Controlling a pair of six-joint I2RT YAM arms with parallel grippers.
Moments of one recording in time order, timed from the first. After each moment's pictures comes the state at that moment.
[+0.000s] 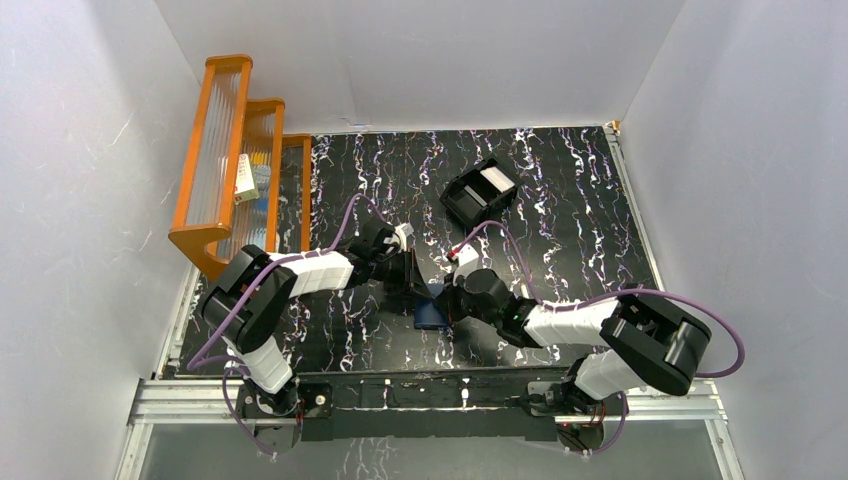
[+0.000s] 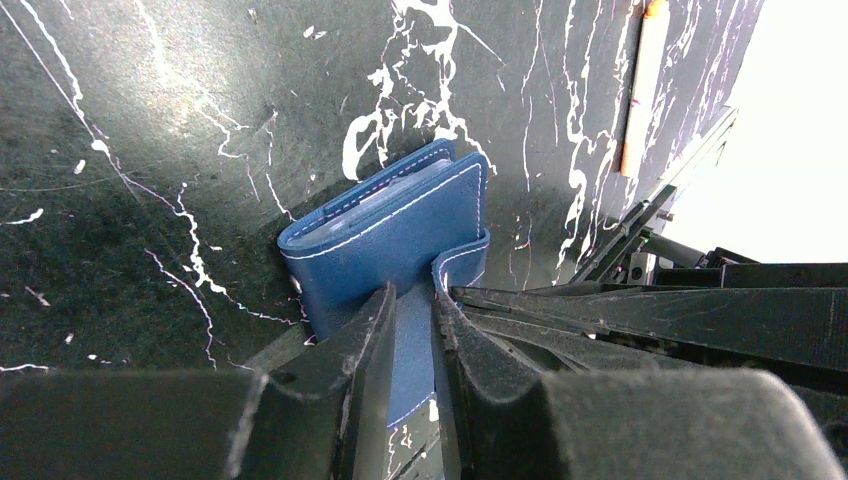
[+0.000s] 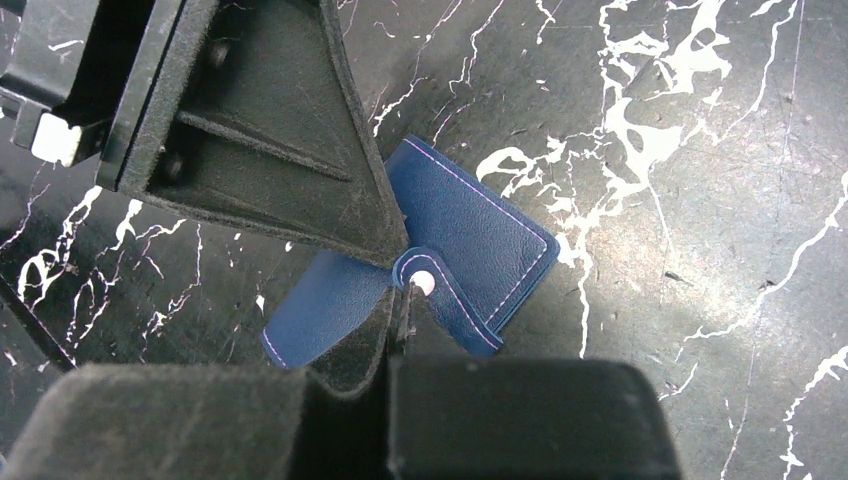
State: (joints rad) left arm -0.63 1.69 0.80 0.00 0.51 -0.74; right arm 0.98 1.40 0.40 0.49 0.08 0.43
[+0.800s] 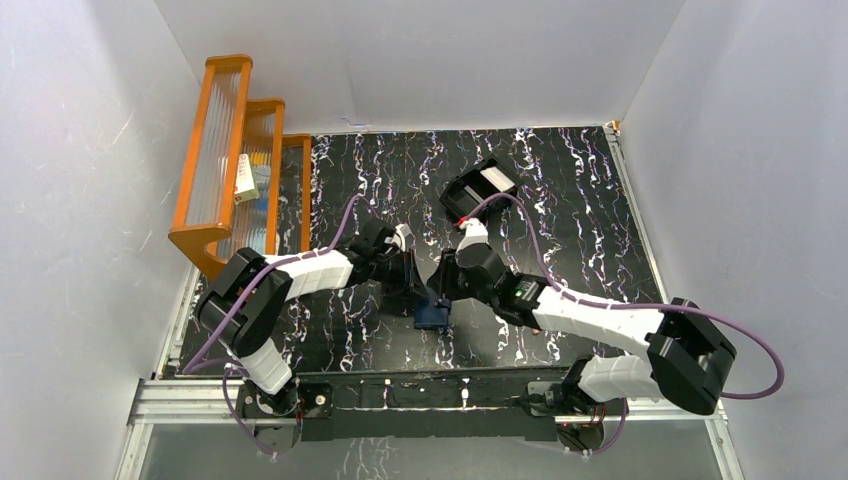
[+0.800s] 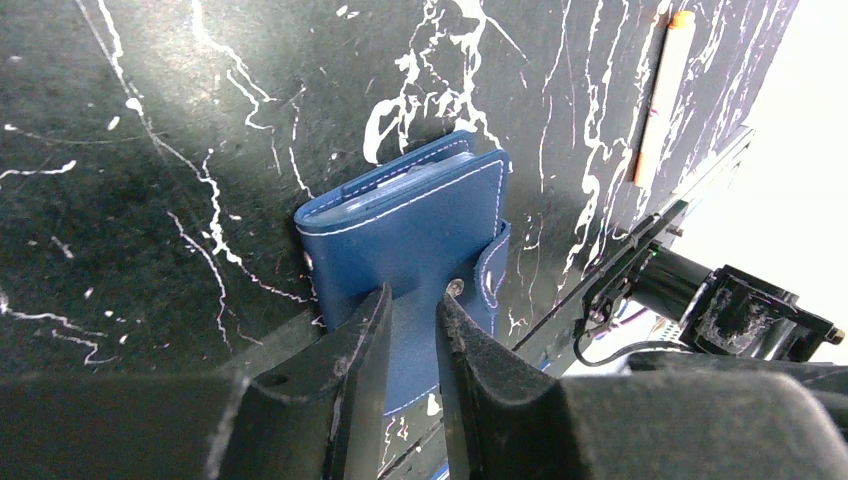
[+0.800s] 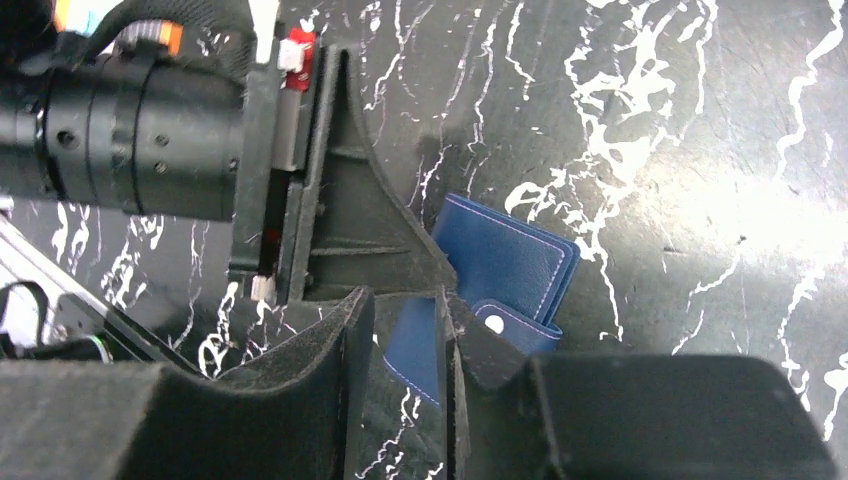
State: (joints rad) left arm -0.64 1.67 0.81 -0.08 0.46 -0.76; right arm 0.98 1.25 0.65 0.03 0.16 0.66
